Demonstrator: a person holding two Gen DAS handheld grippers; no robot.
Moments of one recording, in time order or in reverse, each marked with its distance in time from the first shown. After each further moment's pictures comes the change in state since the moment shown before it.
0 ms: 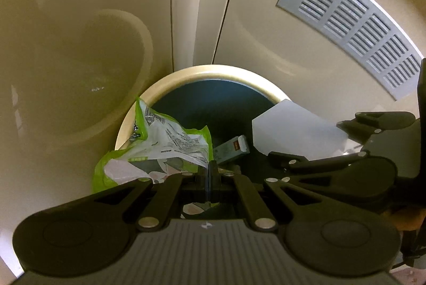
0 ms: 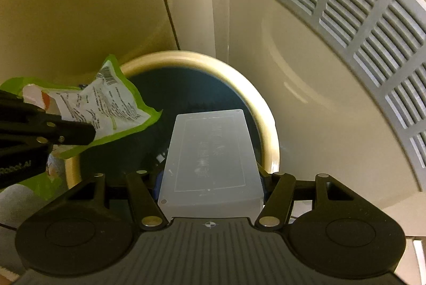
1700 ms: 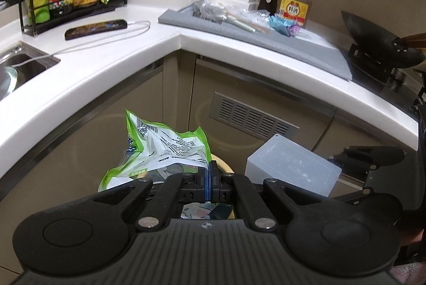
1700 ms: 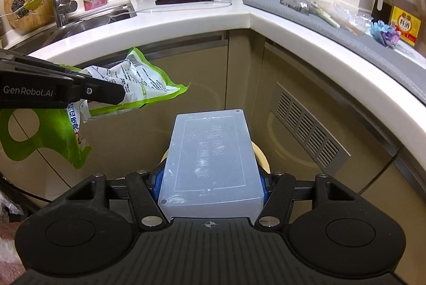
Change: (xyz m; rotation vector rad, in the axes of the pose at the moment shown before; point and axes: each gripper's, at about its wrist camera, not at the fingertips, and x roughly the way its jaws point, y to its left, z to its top) left arm -0.276 -0.045 -0.121 0.020 -0.491 -0.050; right arm -0.278 0.049 -0.118 -0.154 -0.434 0.036
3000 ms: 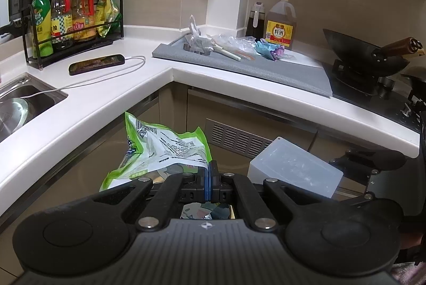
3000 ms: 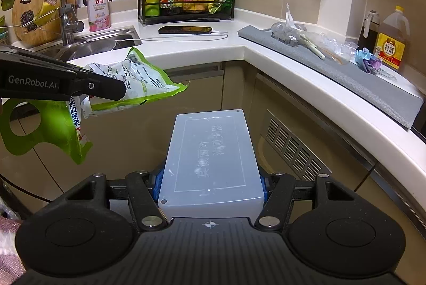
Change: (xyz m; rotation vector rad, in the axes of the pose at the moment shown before) left arm -0.057 -0.021 0.001 0.062 -0.125 0.001; right arm -0.056 0.013 -0.008 -0.028 -0.134 -0.037
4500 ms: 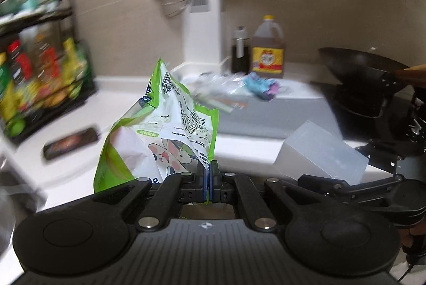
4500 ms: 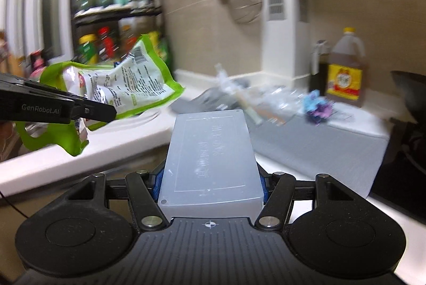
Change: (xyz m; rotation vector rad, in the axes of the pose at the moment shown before) left arm 0.063 -0.010 0.117 0.134 -0.078 -0.023; right arm 0.005 -0.100 0.074 0.142 -0.212 -0.078
